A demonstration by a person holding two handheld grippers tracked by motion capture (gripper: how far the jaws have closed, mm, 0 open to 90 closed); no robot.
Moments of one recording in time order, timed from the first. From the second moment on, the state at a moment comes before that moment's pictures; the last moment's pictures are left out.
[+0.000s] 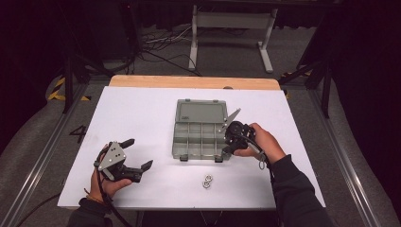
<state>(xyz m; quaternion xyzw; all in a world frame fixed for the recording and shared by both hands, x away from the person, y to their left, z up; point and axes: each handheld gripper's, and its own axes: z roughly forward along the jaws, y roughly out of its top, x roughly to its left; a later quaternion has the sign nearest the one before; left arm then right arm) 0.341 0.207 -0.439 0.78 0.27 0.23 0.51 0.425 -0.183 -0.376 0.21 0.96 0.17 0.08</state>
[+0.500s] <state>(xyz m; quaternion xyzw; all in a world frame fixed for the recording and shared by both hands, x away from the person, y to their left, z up) 0.340 0.206 -0.439 0.78 0.27 0.23 0.51 0.369 -0.176 -0.361 0.13 0.96 0.23 0.09</state>
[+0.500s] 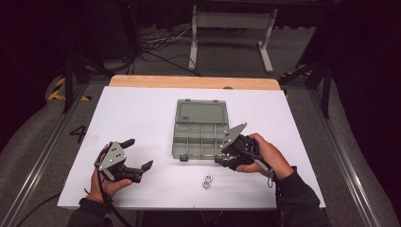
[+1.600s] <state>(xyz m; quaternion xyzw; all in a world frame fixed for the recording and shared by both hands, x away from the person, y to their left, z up) 0.340 0.207 -0.440 0.79 0.27 0.23 0.51 0.370 -0.132 -0.423 0.10 0.98 0.15 0.02</state>
